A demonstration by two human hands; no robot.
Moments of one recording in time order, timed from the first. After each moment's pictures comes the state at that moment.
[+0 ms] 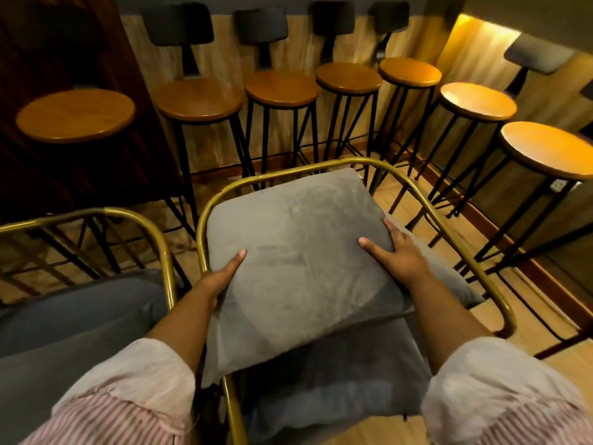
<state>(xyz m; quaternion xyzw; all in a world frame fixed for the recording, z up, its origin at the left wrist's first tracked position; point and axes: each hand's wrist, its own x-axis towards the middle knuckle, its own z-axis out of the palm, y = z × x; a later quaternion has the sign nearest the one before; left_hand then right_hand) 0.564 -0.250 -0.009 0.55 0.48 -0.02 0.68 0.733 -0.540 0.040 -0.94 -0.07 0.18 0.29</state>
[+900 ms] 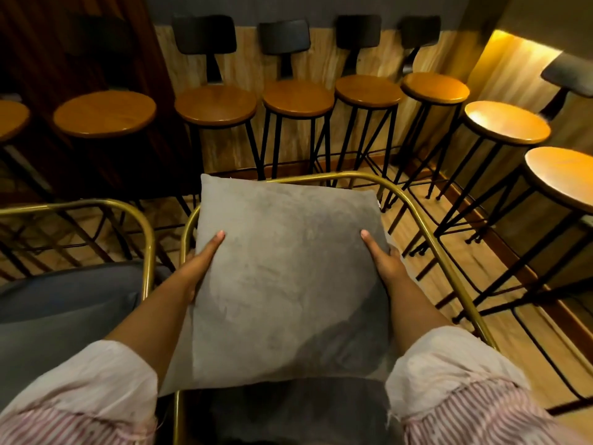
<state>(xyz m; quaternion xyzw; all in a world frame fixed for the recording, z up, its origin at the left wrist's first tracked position) 0.591 -0.292 0.027 0.51 0.49 0.08 0.70 0.802 -0.564 0.026 -0.78 0.08 0.27 0.56</state>
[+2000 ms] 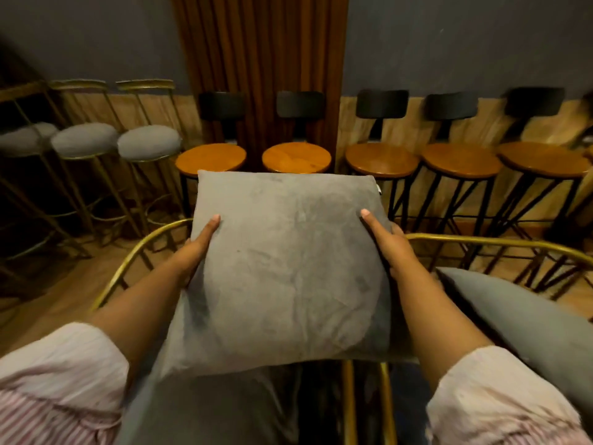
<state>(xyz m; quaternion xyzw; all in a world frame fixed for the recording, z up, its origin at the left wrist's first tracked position) 0.256 -0.034 0.127 0.53 0.55 0.24 0.59 0.558 -0.218 0.121 -0.71 -0.17 0.31 0.61</state>
